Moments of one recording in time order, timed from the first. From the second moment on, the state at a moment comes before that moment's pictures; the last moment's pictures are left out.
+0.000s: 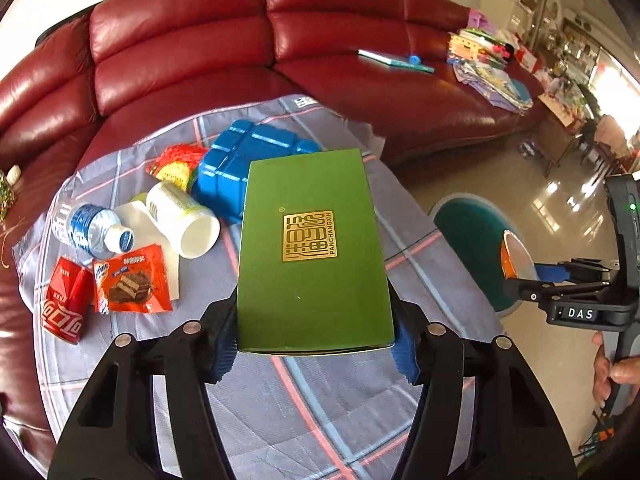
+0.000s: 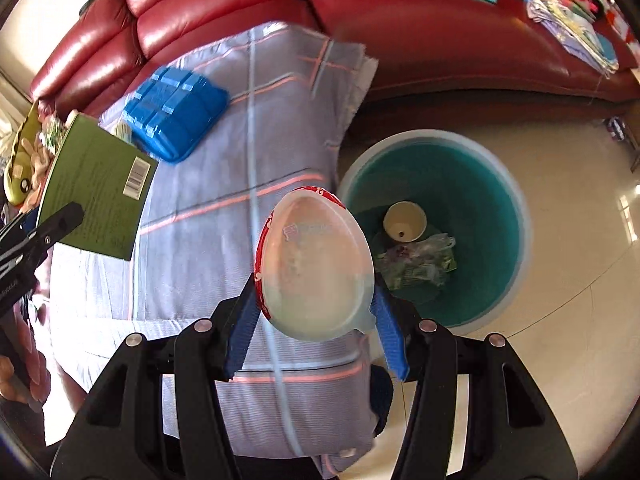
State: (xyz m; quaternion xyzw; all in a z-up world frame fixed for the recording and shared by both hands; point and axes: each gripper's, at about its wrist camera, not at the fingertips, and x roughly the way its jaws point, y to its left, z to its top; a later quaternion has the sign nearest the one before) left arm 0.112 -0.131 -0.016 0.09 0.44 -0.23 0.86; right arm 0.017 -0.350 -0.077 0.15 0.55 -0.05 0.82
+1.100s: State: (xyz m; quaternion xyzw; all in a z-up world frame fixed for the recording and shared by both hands) left arm 0.096 -0.381 -0.088 0.19 0.48 -0.37 0.77; right arm -0.040 -0.510 -0.065 0.21 0.51 -0.15 0.82
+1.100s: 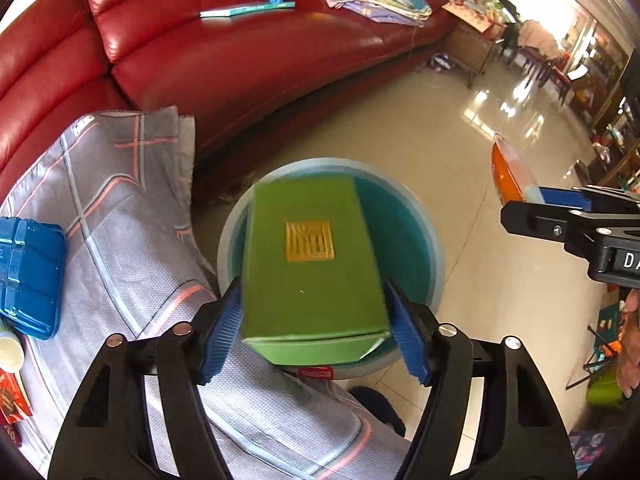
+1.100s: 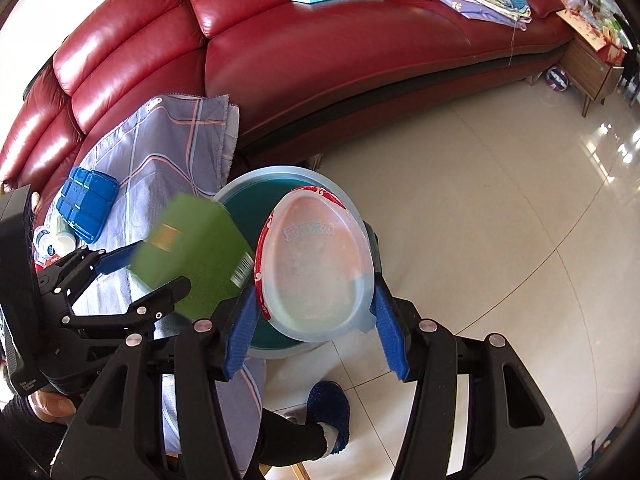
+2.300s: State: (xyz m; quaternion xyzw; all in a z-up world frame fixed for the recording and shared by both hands) left arm 0.114 -0.278 -0.059 0.13 0.47 -0.33 0.81; right arm 0.025 -0.451 -0.073 0.18 0.55 -0.14 0.81
